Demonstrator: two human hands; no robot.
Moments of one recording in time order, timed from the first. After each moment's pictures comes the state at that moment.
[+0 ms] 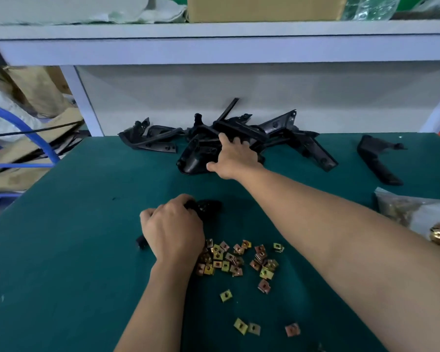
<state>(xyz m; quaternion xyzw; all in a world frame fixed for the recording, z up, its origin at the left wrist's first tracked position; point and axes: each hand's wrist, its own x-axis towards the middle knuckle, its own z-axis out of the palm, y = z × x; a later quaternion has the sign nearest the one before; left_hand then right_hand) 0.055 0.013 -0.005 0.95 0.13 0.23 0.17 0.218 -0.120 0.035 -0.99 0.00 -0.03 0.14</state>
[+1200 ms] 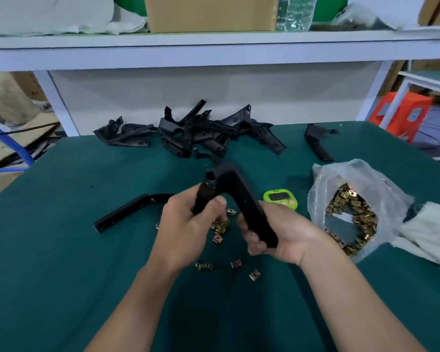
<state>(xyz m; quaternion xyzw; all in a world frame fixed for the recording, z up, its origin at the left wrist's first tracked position) -0.054 -0.036 0.045 0.79 -0.18 0.08 0.57 -0.057 -0.224 0.044 -0.60 0.14 0.20 0.76</state>
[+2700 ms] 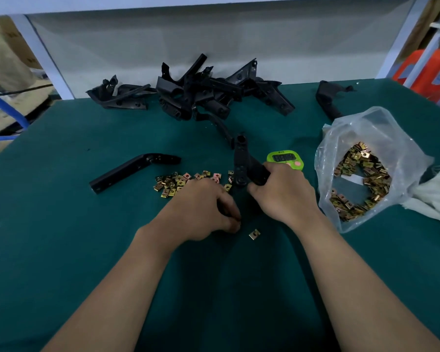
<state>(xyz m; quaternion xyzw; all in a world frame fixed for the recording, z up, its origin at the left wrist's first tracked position) -0.053 -0.044 0.026 0.92 -0.24 -0.12 0.28 -0.056 -0.238 0.000 -0.95 0.10 -0.09 0.29</state>
